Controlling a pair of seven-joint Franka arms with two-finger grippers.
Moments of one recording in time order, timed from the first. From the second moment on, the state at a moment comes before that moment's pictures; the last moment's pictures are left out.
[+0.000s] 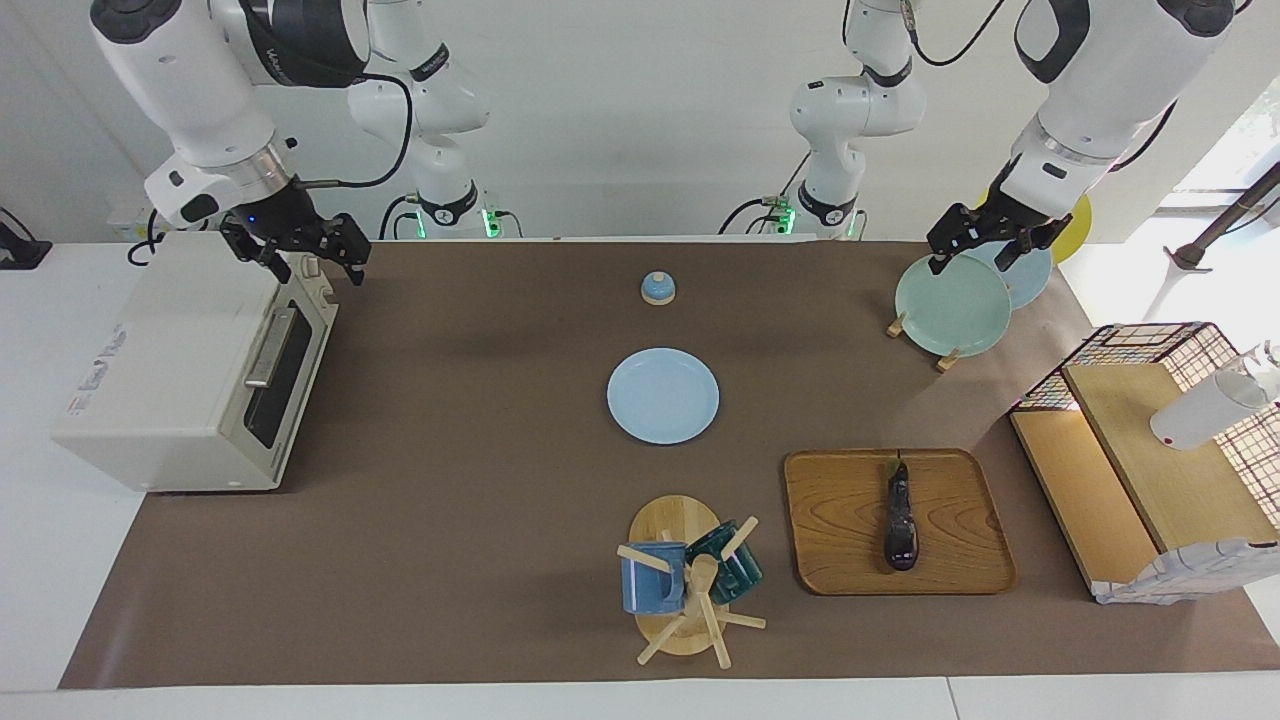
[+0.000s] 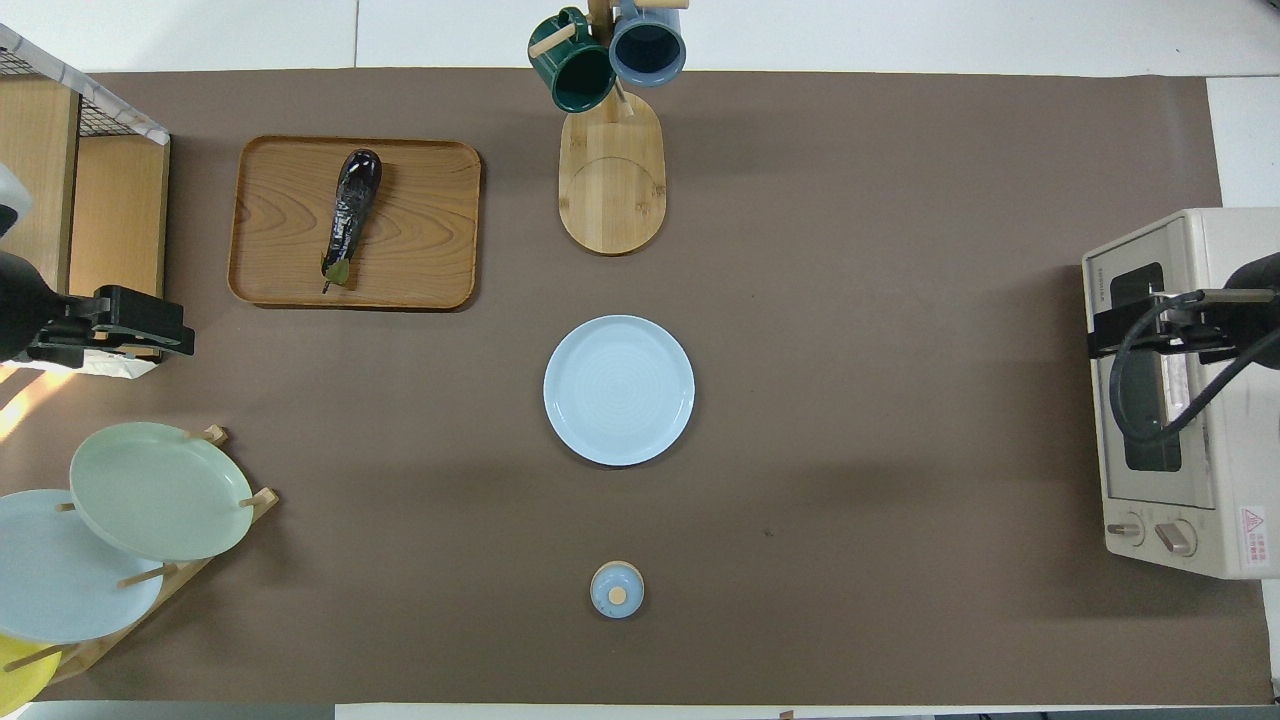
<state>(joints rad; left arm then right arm) -0.02 -0.07 -0.07 -1.69 -0.07 1.55 -0.10 0.06 -0.09 -0.09 -1.77 0.01 1.62 0.05</state>
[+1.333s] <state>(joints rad) -0.02 0.12 -0.07 -1.65 -0.02 1.80 -0.09 0.06 -0.09 -0.09 -1.77 0.01 1.62 0.05</state>
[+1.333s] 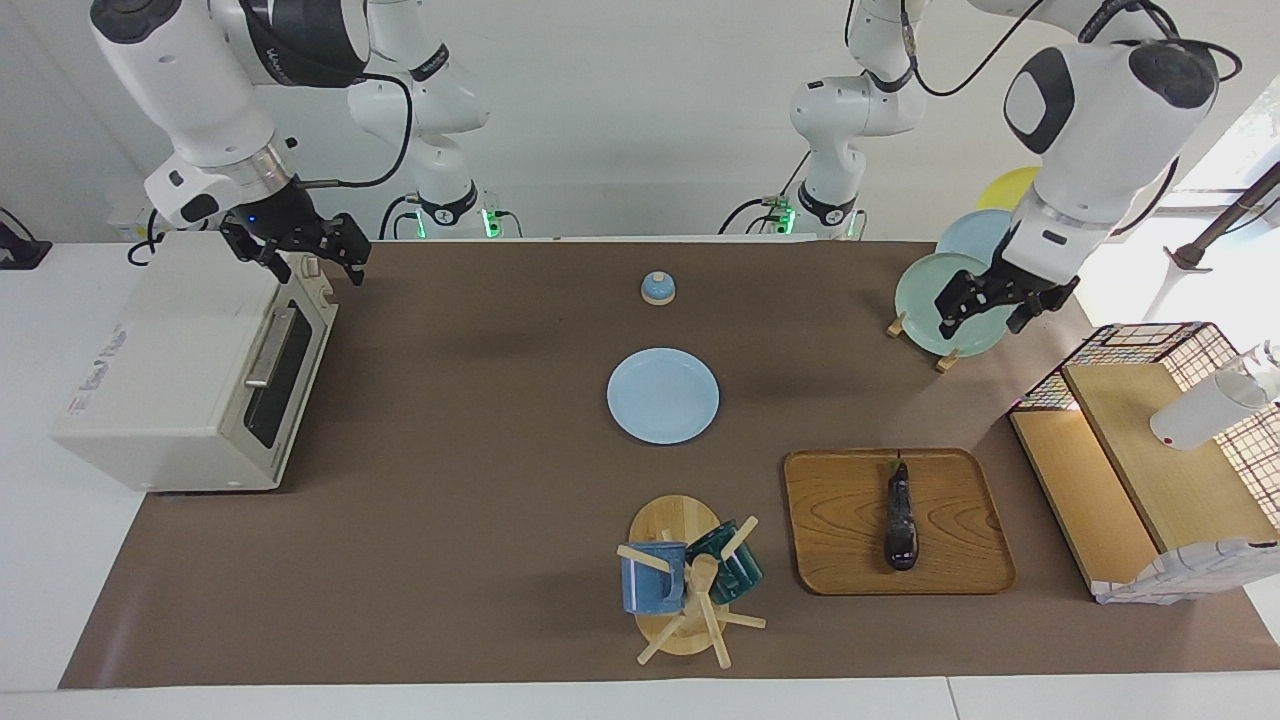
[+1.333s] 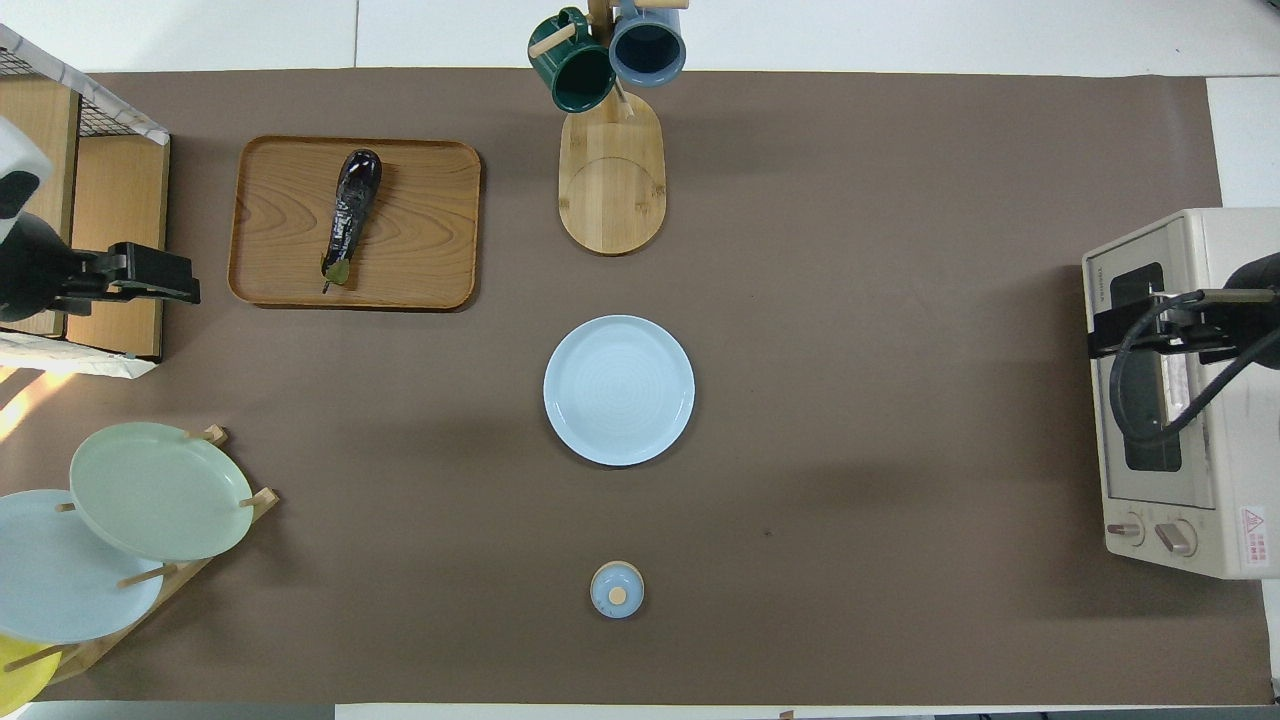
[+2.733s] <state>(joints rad) -0.09 0.58 -0.08 -1.55 0.00 2.21 0.03 0.06 -0.09 -0.09 -1.77 0.01 1.62 0.05</state>
